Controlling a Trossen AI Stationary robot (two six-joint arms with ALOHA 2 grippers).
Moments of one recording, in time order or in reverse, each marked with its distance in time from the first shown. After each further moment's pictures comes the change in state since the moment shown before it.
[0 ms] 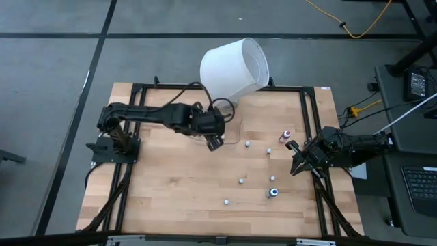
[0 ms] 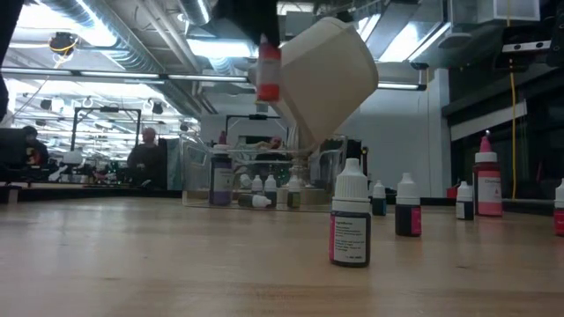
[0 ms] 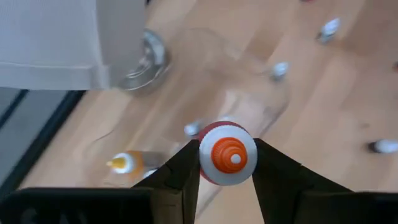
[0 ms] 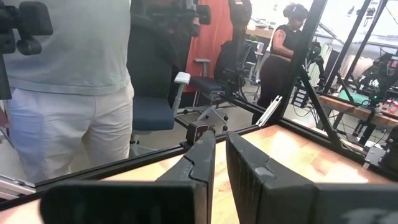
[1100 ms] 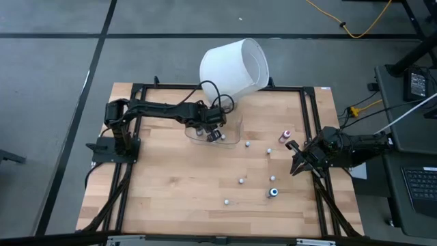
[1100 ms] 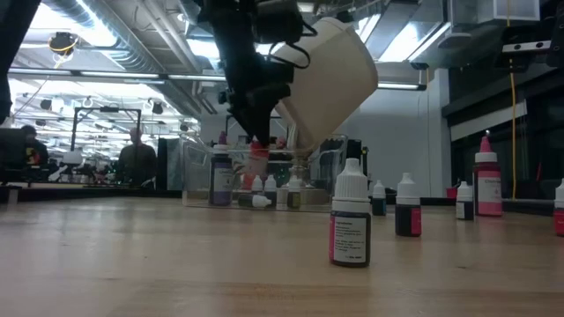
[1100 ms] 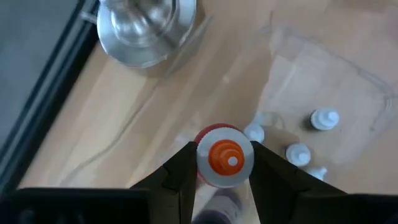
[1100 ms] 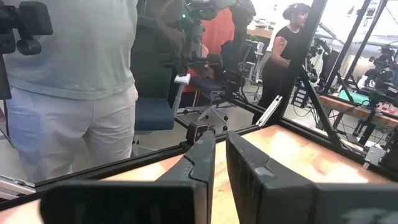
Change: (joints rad) left arm 0.219 0.048 -0.424 0.404 0.044 0.223; right arm 0.000 0.000 0.000 0.000 0.000 0.000
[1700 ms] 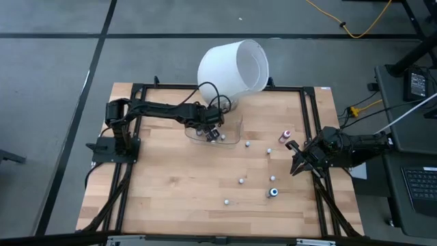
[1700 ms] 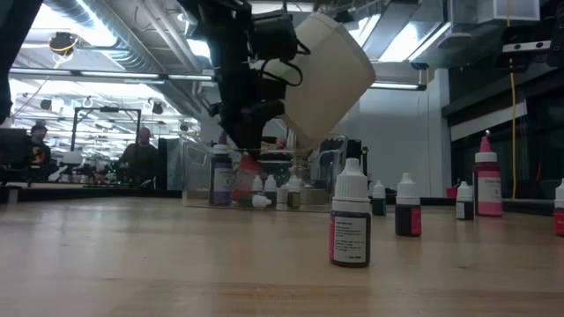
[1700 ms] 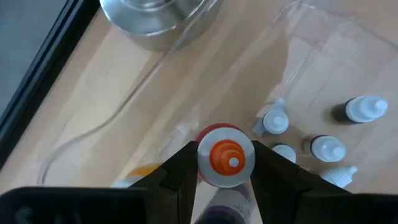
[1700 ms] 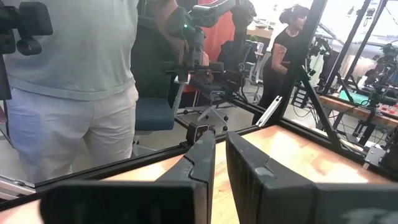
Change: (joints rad) left arm 0.023 0.006 -0.073 0.035 0.004 -0.066; right arm 0.000 0.000 0.000 0.000 0.000 0.000
